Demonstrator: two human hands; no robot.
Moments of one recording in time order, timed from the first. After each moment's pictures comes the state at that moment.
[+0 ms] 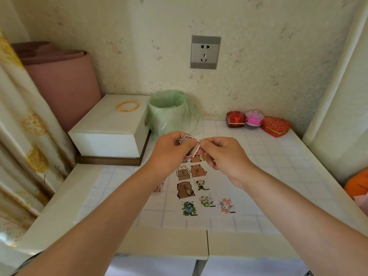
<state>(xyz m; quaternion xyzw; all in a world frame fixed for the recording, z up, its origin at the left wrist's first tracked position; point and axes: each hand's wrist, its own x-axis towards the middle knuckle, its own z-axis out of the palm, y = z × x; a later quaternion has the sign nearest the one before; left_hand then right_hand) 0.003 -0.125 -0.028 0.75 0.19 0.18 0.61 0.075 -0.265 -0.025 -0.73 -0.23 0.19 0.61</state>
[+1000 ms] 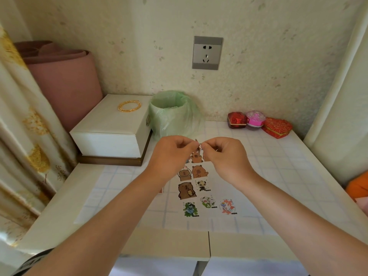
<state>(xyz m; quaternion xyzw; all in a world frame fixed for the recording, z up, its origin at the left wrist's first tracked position) -0.003 -0.129 -0.024 0.80 0.20 0.19 0.53 0.074 -0.264 -0.032 -0.80 -0.29 0.04 0.52</state>
